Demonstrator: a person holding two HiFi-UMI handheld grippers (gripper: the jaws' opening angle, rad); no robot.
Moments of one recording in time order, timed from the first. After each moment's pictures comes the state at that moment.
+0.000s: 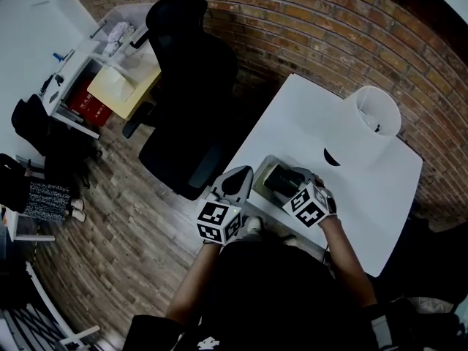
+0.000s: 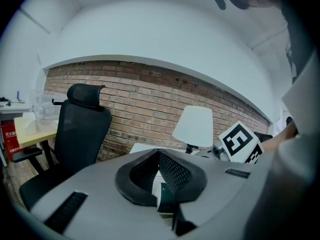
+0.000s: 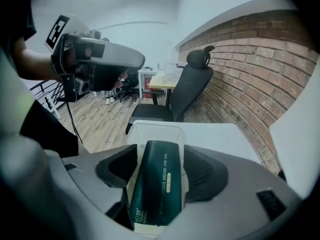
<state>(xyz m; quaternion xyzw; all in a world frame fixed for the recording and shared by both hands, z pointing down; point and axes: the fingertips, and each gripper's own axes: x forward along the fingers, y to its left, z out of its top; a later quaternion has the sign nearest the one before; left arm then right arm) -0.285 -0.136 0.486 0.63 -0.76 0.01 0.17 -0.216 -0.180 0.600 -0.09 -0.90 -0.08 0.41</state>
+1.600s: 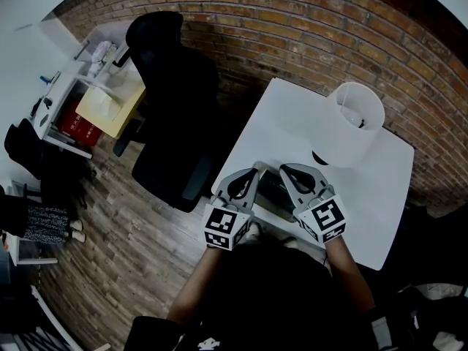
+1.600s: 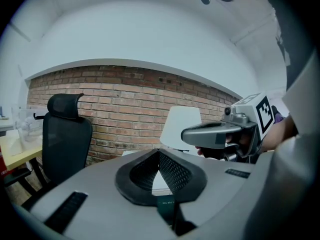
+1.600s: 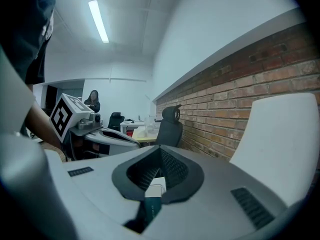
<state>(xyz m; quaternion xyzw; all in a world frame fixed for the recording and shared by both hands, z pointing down) -0.252 -0.177 0.466 0.68 -0.73 0.05 0.12 -0.210 -0.214 0.448 0.01 -0.99 -0.01 0.12</state>
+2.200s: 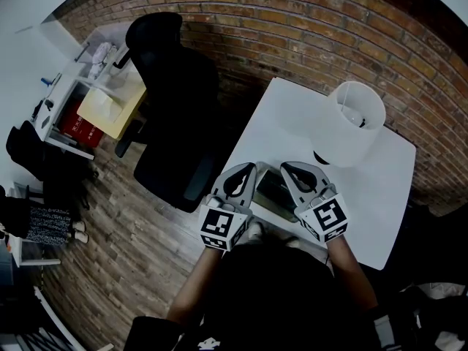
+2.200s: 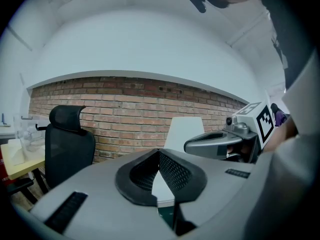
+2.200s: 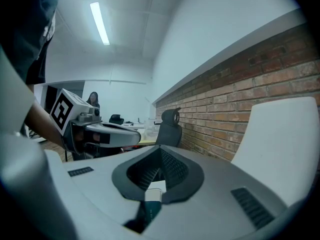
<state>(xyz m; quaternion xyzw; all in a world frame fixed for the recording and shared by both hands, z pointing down) -0.262 -0.176 0.434 0.67 -0.74 0.04 0.07 -0.212 -0.215 0.440 0.02 -0.99 -0.02 0.10</state>
